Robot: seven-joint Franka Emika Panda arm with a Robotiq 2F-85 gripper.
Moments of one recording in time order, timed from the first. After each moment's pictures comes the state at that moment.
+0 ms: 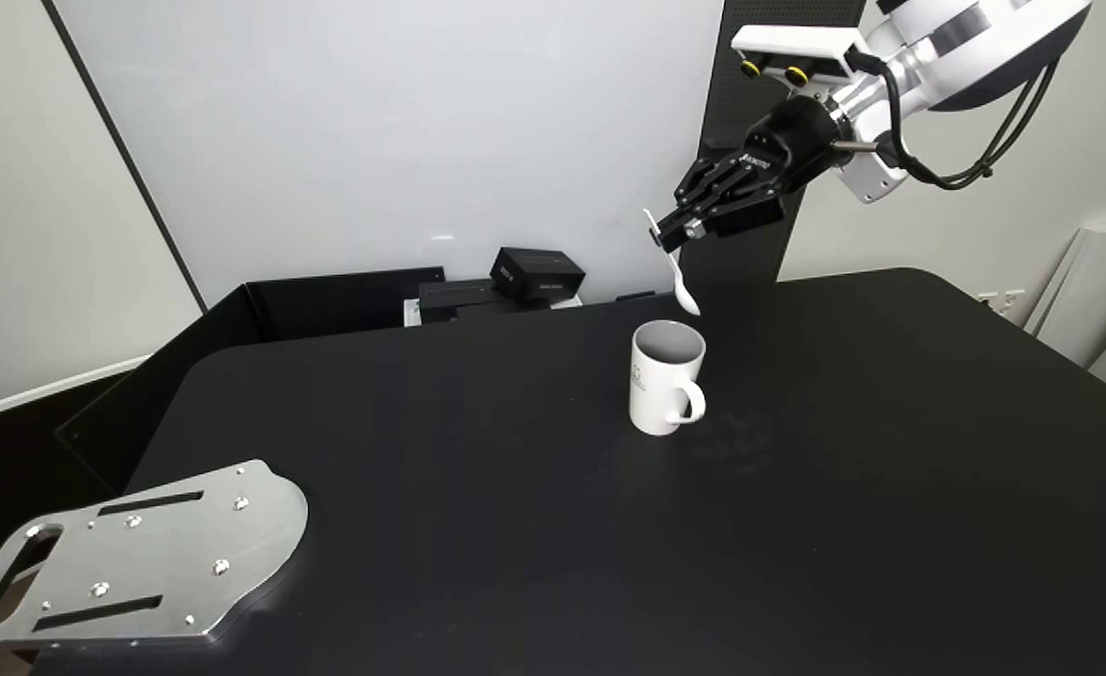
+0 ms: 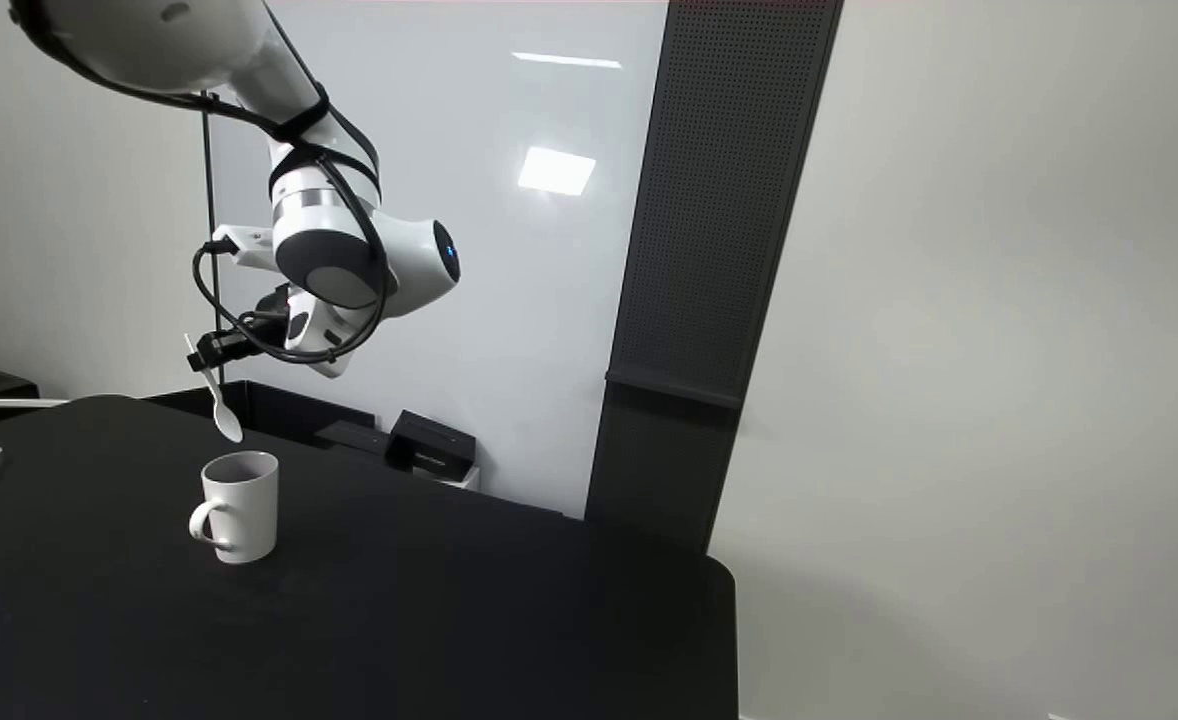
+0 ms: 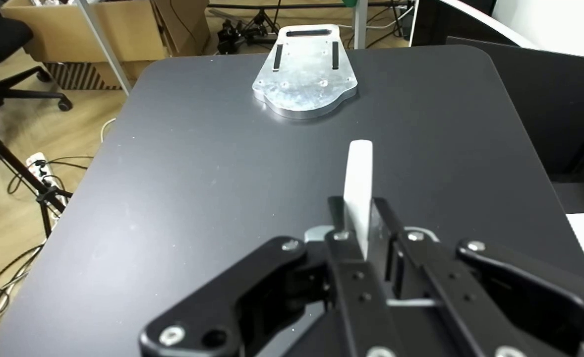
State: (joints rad) arm -0.01 0.71 0.07 -1.56 1.08 1.91 1.05
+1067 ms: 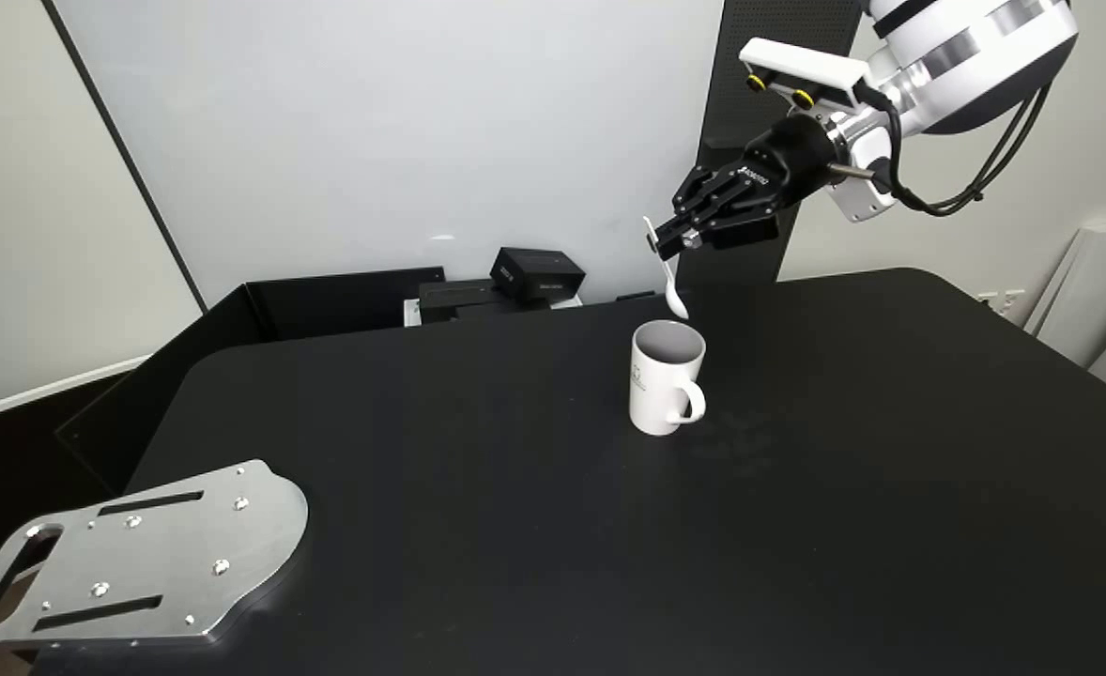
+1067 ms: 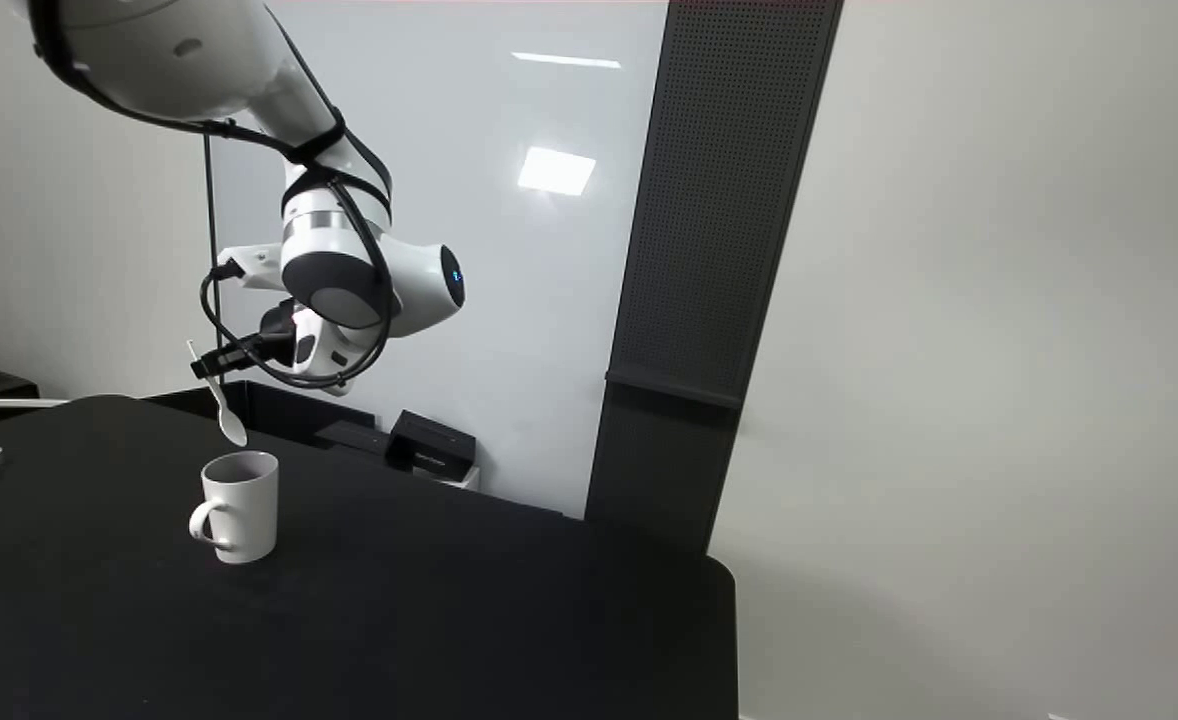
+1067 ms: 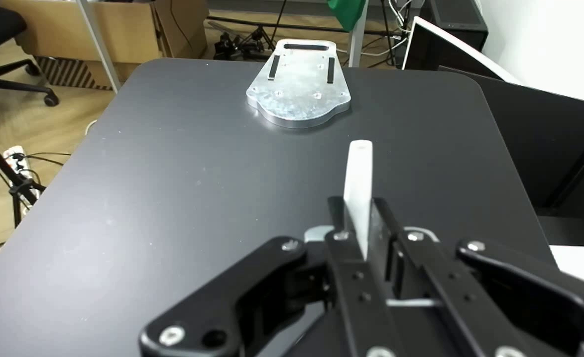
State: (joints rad) arm -0.02 0.74 0.06 -1.55 1.14 1.89 0.91
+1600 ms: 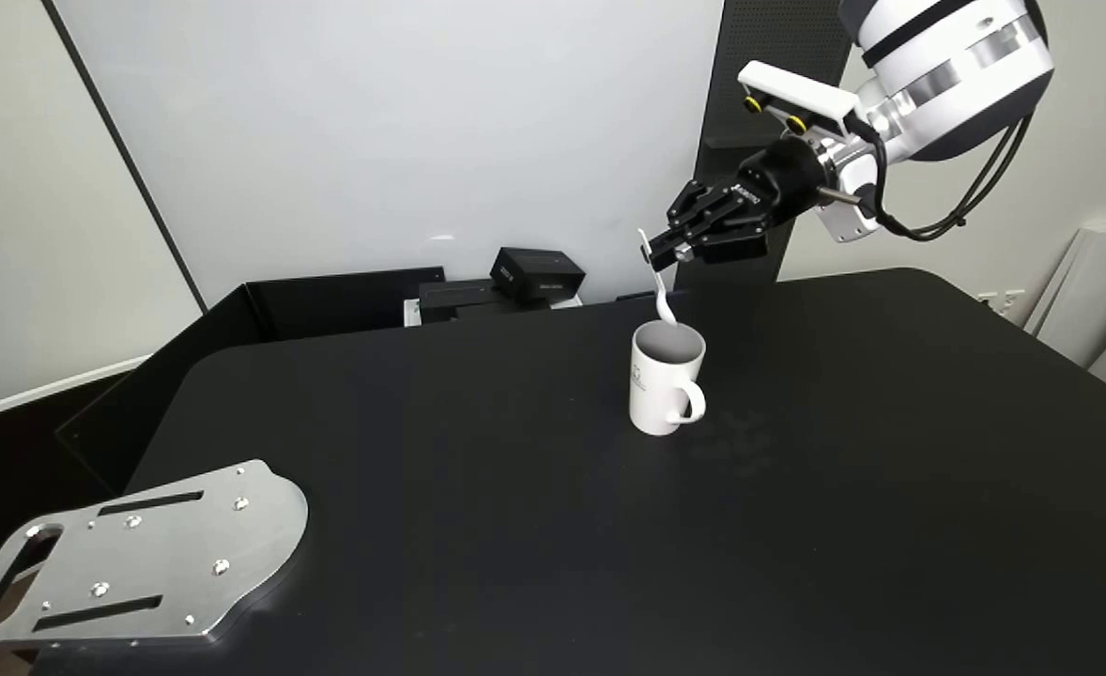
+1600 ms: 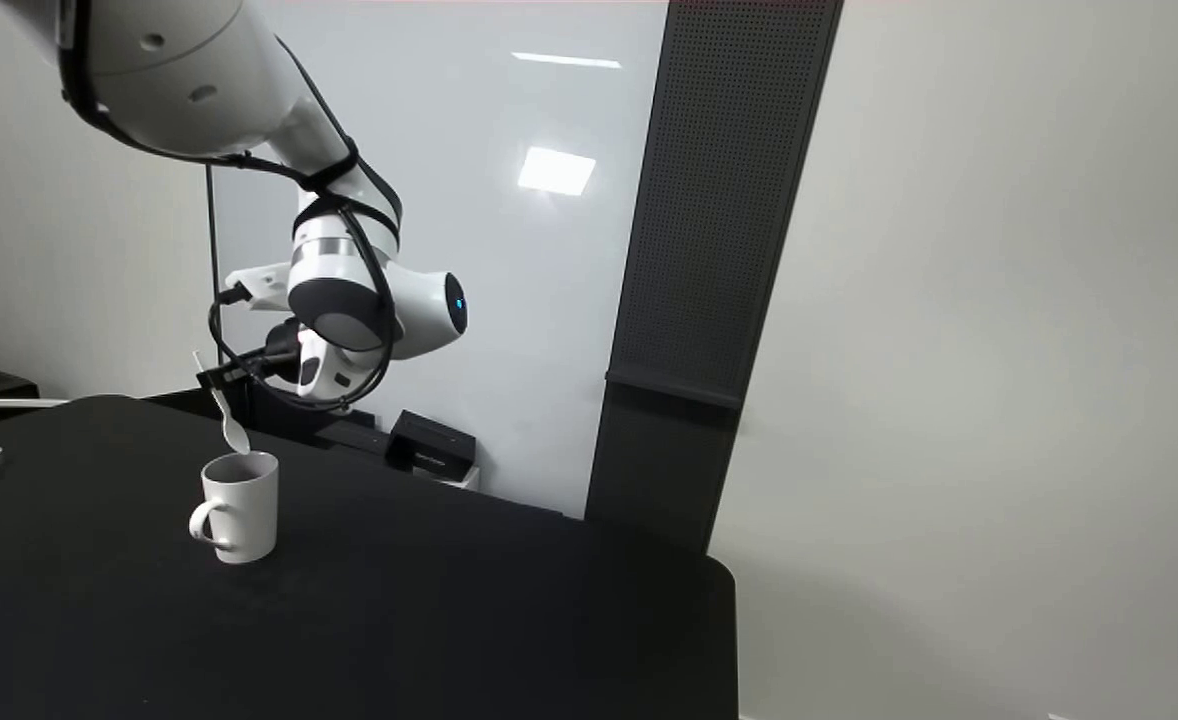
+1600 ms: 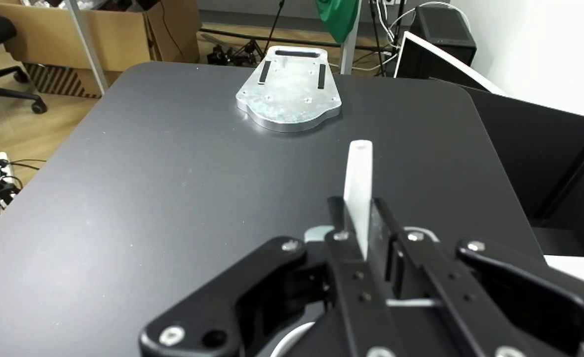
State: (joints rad) arm -0.02 0.80 0.06 -1.52 1.18 1.88 0.85
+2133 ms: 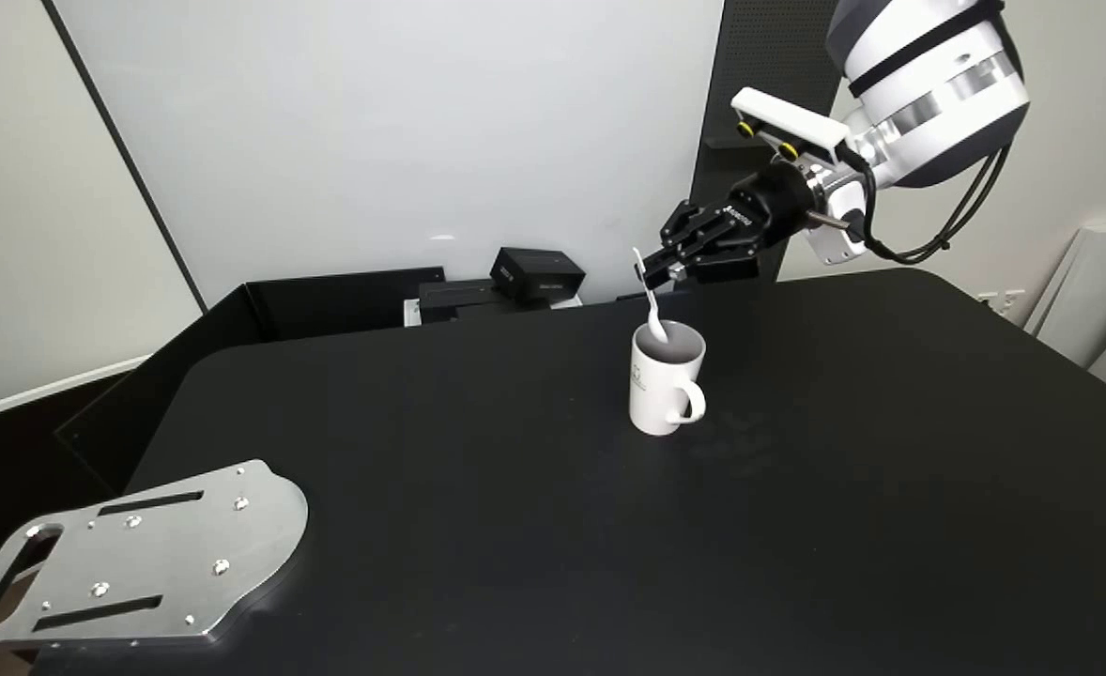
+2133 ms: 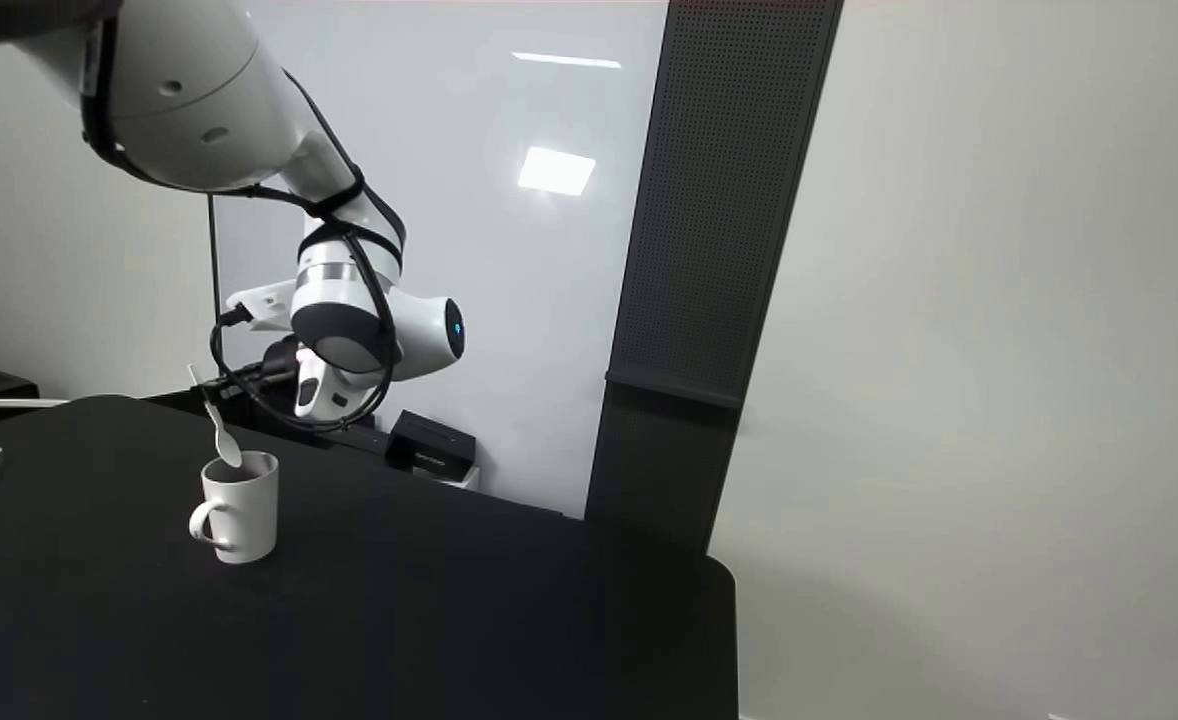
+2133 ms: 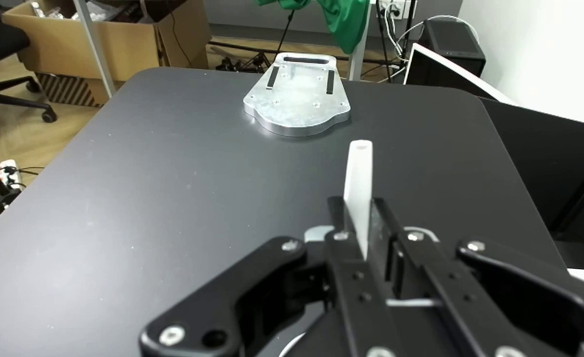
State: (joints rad) arm -0.02 0.86 0.06 -1.48 1.20 1.85 0.82
